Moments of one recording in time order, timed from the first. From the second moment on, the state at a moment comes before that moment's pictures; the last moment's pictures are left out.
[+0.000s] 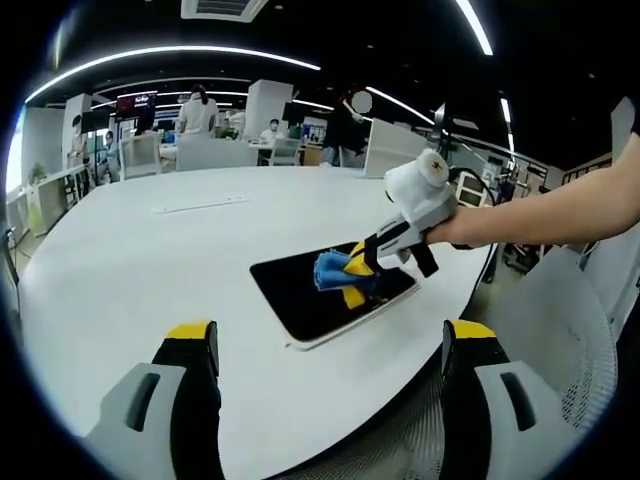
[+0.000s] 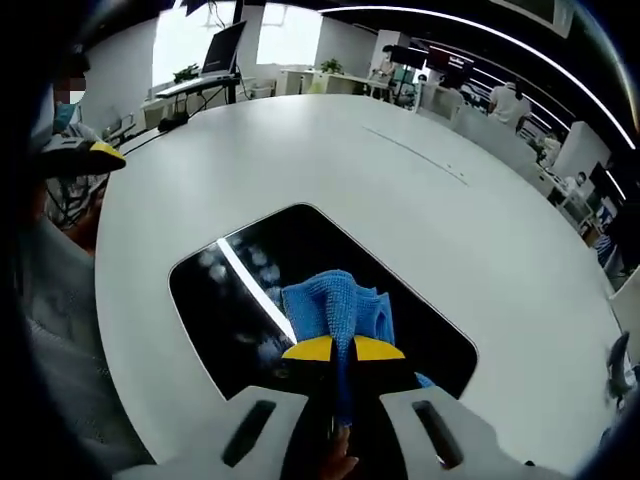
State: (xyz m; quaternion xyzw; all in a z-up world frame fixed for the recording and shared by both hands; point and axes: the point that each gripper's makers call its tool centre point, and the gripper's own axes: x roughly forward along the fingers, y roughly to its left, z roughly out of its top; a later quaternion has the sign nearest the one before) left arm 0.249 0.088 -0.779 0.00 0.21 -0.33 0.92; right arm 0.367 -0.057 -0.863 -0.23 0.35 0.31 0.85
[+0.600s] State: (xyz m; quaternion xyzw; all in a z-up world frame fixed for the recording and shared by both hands) left arm 0.247 0.084 -0.783 0.00 0.22 -0.34 0.91; right arm 0.366 -0.083 -0.863 -0.21 0.35 0.28 0.87
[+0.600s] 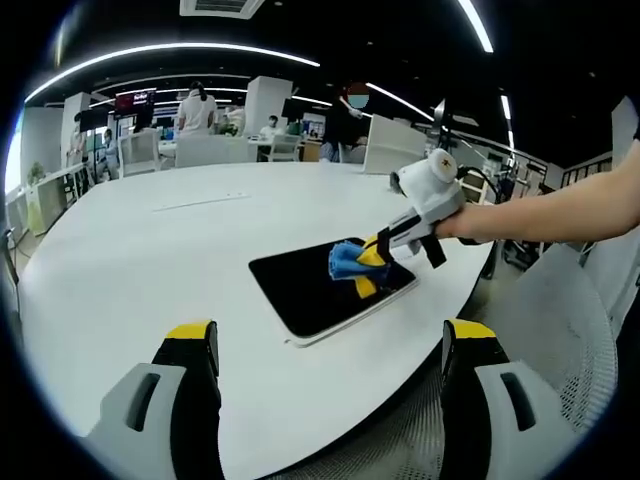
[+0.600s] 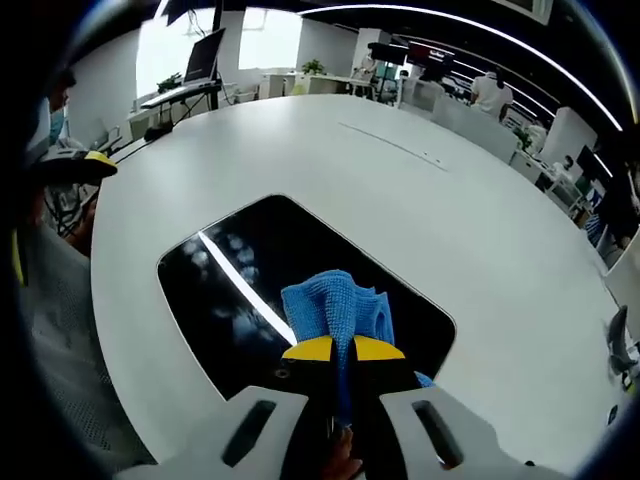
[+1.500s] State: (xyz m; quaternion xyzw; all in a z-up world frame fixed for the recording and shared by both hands) left arm 0.251 0.086 -0.783 0.00 0.21 -0.33 0.92; right arm 0.359 -0.130 -0.865 -0.20 0.35 0.26 0.88
